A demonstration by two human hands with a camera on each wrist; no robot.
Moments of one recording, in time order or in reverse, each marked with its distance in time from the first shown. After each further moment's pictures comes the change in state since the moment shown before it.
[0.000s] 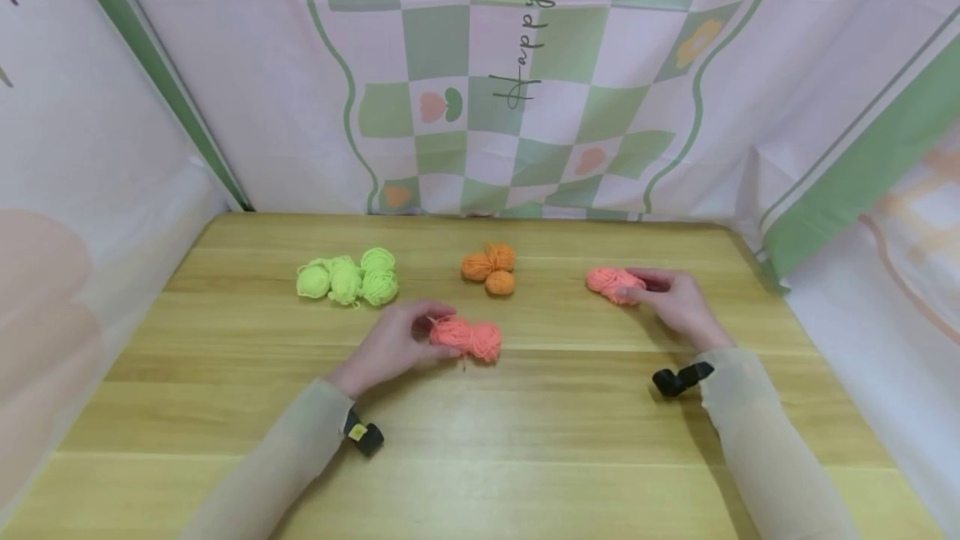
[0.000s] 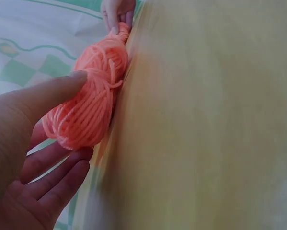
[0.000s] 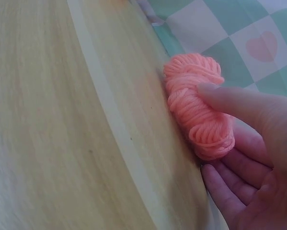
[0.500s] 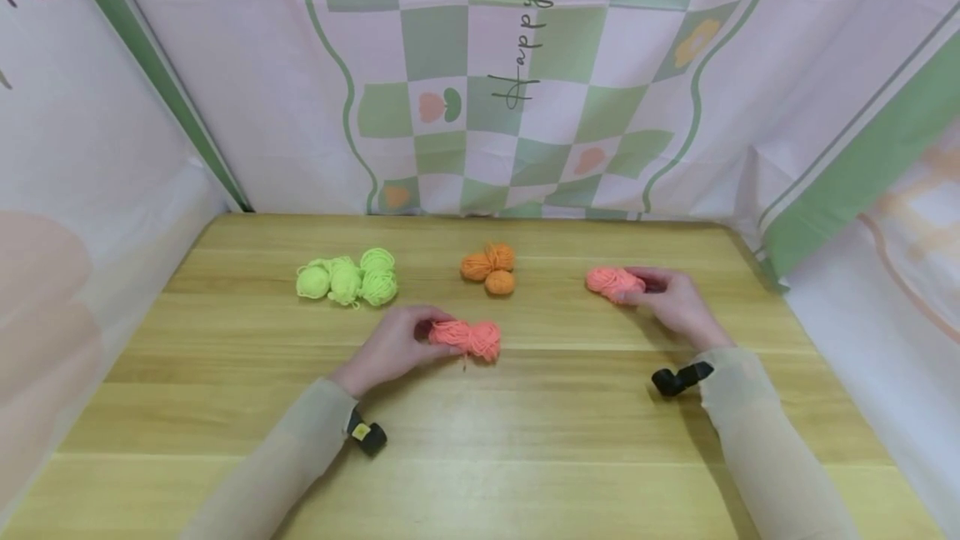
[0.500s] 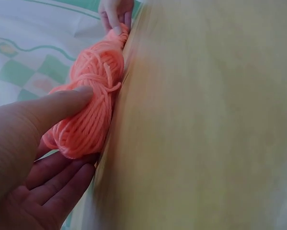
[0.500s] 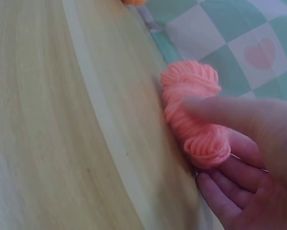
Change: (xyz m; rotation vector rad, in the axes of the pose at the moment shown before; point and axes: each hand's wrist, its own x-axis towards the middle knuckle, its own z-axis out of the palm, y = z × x) left_hand 0.003 -0.003 0.003 0.049 -0.026 -0.024; right_hand -0.003 -0.005 0.001 0.005 -0.046 -0.022
